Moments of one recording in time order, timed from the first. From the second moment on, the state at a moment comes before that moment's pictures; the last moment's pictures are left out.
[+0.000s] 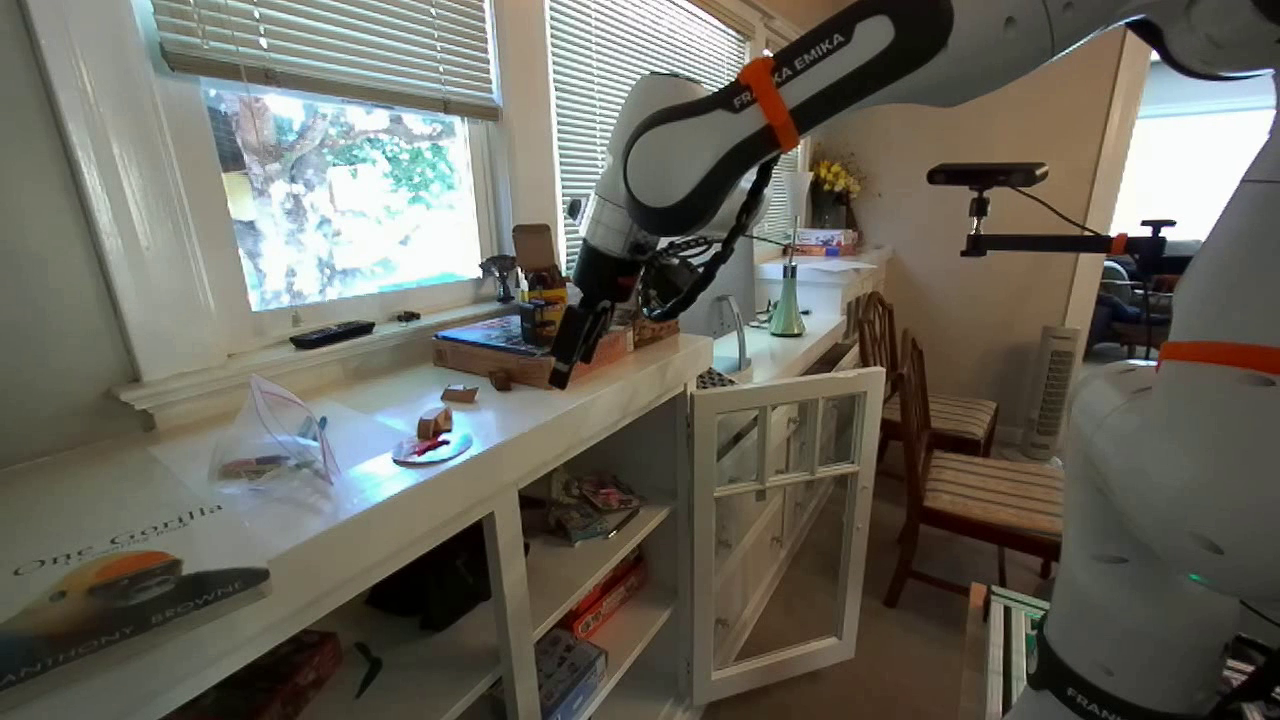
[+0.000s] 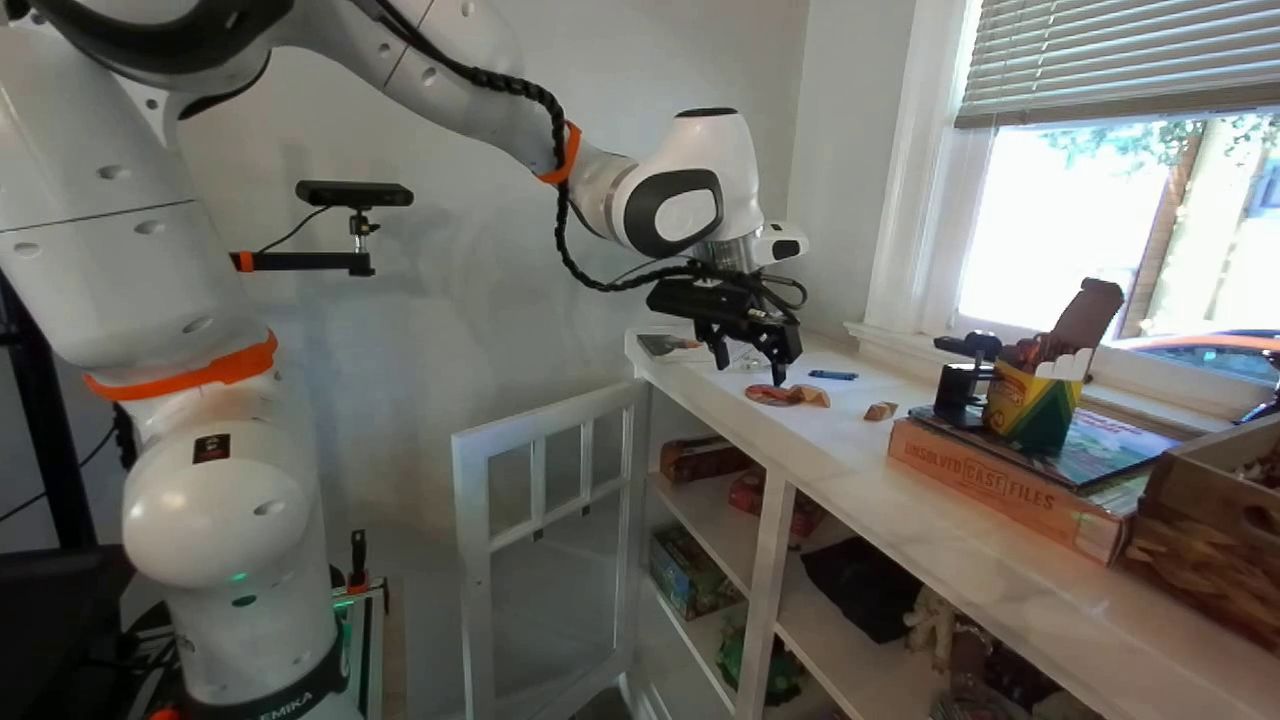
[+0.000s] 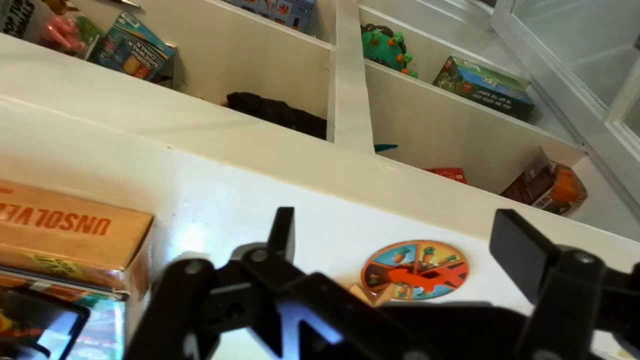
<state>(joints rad) 0.15 -0.26 -0.03 -2.32 0.10 2.48 -0.35</state>
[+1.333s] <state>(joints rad) 0.10 -0.16 0.07 -2.22 0.00 2.51 -0.01</state>
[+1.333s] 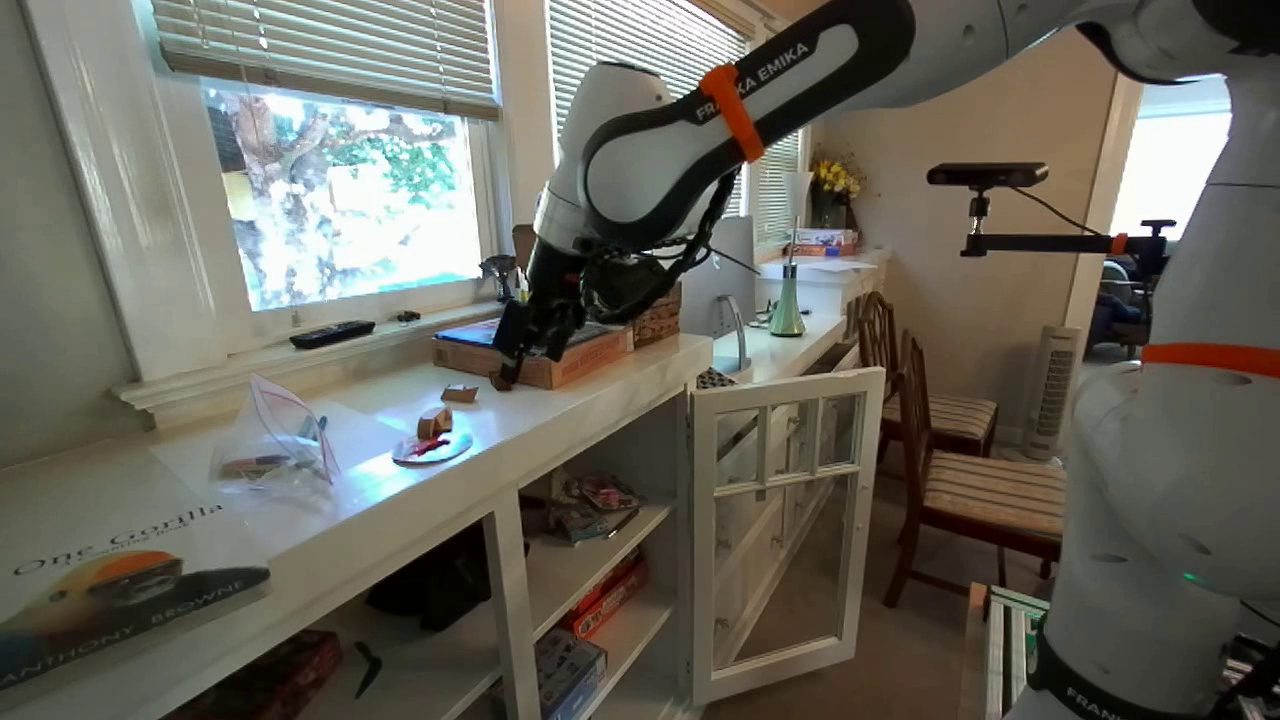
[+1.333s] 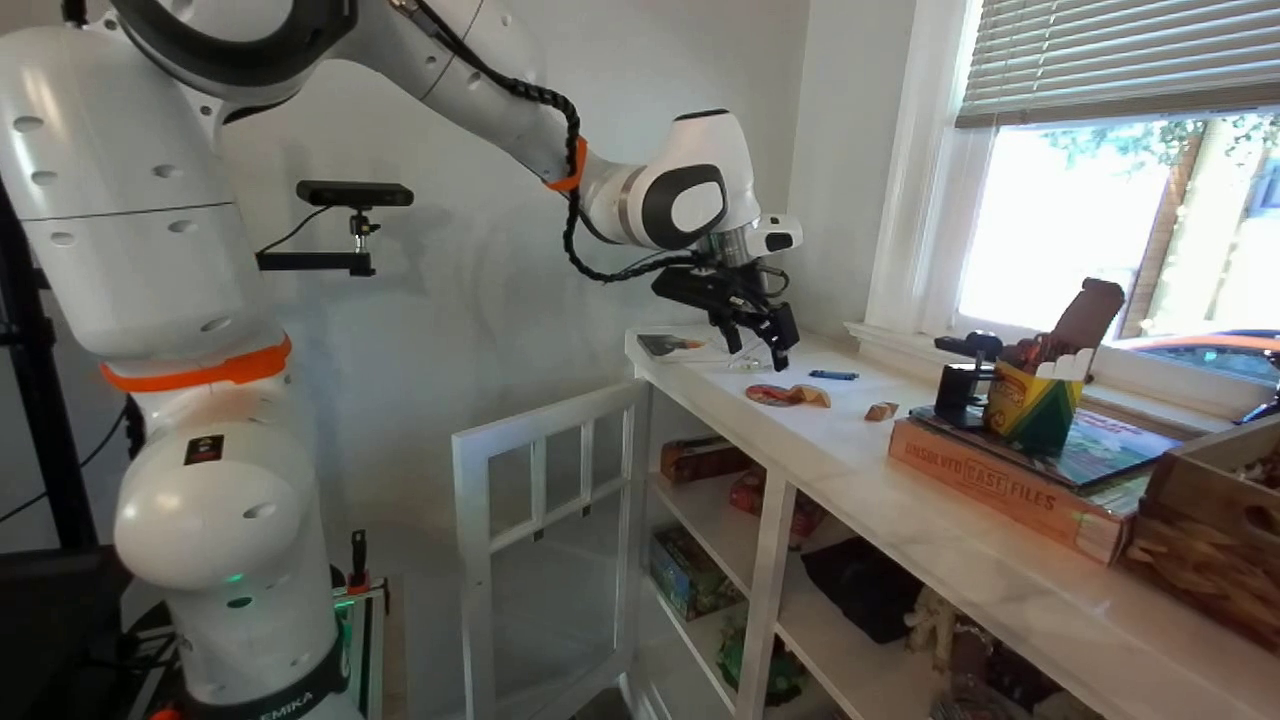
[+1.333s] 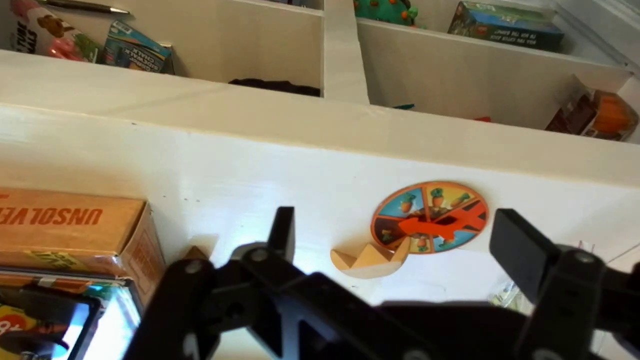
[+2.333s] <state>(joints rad) 0.14 0.11 0.14 -1.98 -0.02 2.65 0.01</state>
